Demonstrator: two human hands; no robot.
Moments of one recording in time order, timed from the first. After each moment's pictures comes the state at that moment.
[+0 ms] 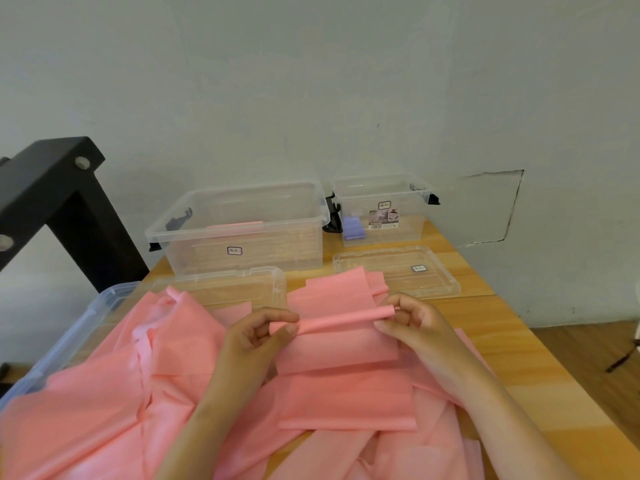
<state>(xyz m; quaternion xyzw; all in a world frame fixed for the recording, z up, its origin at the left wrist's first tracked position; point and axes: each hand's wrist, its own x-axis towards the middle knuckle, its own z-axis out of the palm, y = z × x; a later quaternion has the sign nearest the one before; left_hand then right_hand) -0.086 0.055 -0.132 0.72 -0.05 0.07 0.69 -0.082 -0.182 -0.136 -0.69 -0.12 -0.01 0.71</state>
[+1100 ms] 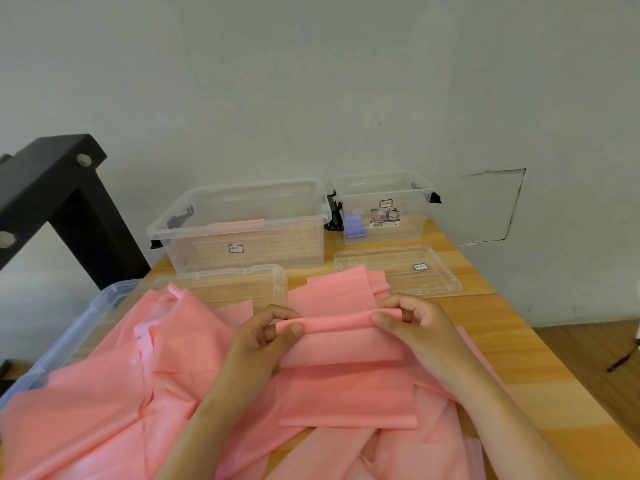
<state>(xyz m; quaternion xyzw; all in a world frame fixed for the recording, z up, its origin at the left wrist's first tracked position) -0.089 0.052 -0.130 0.72 -0.09 0.04 0.68 -0.079 -0.180 -0.140 -0.74 -0.12 -0.08 0.66</state>
